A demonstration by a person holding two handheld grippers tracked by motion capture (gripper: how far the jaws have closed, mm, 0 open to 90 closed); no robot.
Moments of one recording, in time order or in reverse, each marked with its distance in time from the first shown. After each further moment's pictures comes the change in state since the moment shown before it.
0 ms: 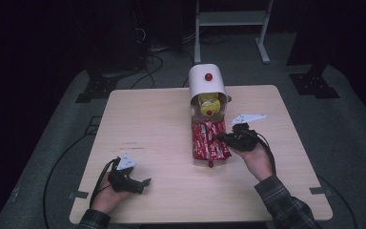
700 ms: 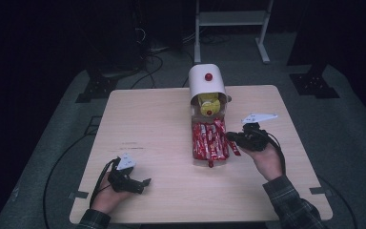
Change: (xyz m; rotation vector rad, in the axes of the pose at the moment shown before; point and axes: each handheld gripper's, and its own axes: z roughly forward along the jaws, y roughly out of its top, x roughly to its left) left arm 0.000 0.000 0.000 0.000 0.000 0.001; right arm -0.016 -0.007 -0.022 -0.008 -0.038 0.016
